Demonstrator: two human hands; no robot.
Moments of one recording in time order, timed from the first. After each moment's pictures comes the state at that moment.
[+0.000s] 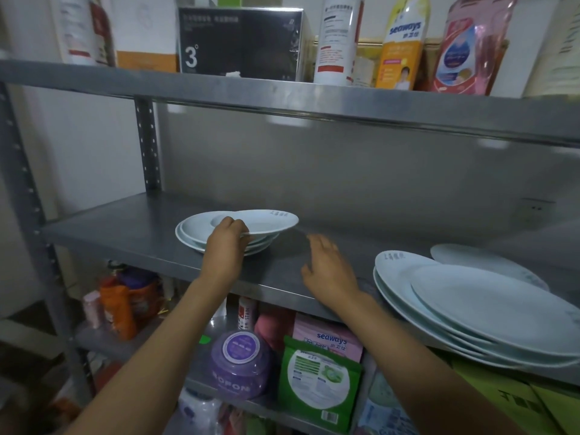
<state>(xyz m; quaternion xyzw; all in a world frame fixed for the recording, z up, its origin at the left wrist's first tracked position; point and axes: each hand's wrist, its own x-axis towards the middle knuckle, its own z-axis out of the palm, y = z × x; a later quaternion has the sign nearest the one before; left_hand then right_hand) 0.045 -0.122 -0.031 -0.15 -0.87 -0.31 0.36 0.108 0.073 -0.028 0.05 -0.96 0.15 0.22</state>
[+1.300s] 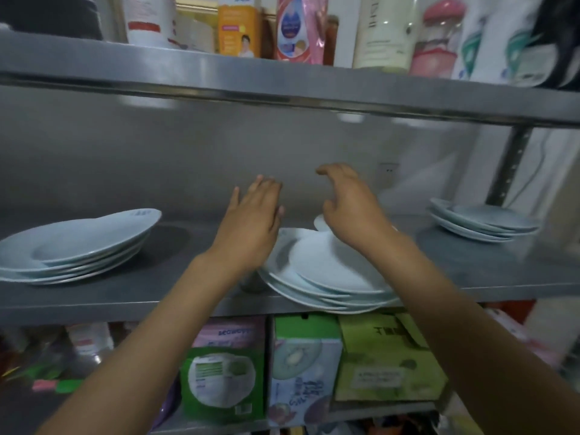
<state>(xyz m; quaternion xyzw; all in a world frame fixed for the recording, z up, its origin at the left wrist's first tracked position) 0.120 0.090 0.028 -0.43 -0.82 -0.24 0.27 0.216 0.246 0.068 -0.07 -0.91 0.12 0.39</state>
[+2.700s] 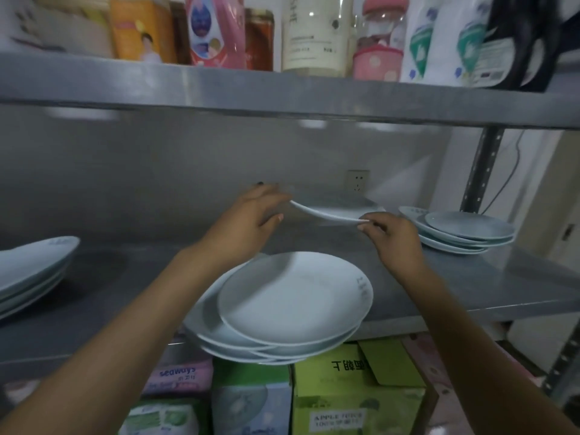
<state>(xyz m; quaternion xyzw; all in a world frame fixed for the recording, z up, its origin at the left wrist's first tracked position) 0.115 0.202 0.061 -0.50 -0.77 -0.34 0.19 0.241 0.447 0.019 -0.13 -0.85 0.27 0.44</state>
